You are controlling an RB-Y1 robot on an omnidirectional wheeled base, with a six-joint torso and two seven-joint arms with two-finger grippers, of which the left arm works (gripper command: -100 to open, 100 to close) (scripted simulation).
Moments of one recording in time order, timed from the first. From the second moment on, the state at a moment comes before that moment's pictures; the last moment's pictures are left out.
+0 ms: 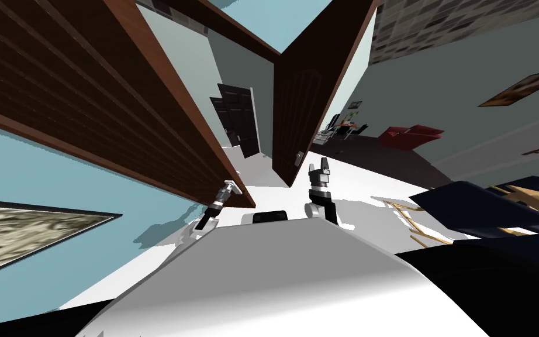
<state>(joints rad) 0.29 0.60 -0.14 -1.36 0.13 -0.58 0.43</state>
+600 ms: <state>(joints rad) 0.32 0.64 -0.16 -1.36 0.13 -0.63 0.46</state>
